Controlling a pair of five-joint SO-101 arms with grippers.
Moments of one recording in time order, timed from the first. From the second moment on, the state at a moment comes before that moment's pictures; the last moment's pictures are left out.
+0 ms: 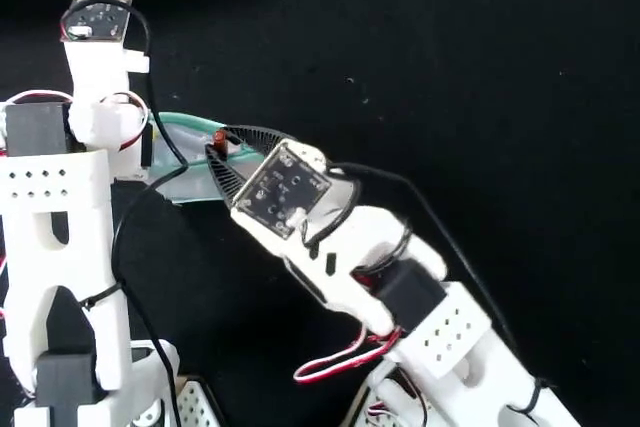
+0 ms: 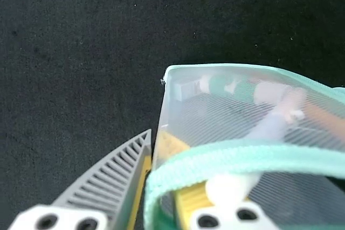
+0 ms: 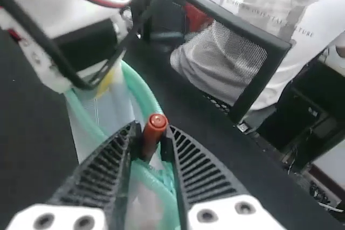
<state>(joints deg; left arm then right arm) -9.1 -17.5 -5.8 100.7 -4.9 -41.2 -55.4 45.6 31.4 20.3</state>
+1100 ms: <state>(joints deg) -9.1 -17.3 -6.5 100.3 -5.0 -35.6 -33.1 34.5 32.7 20.3</state>
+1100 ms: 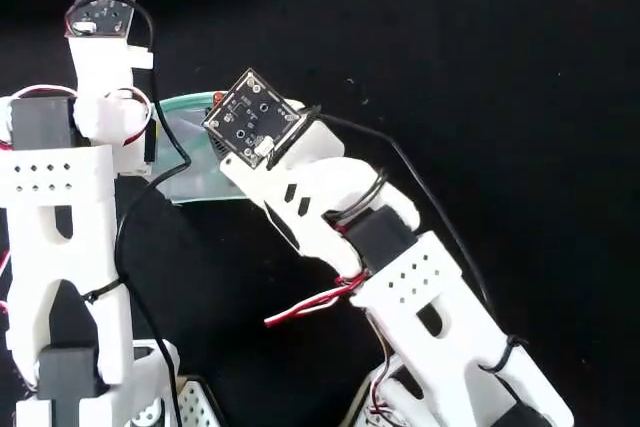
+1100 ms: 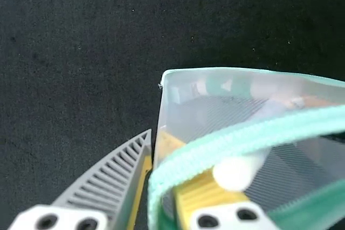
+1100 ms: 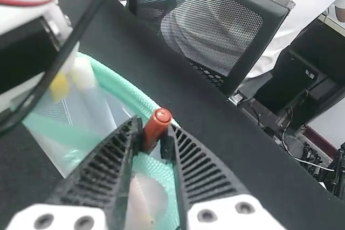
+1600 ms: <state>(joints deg) -9.1 -17.5 -5.8 100.7 -5.2 -45.2 -46.7 31.1 50.7 20.7</state>
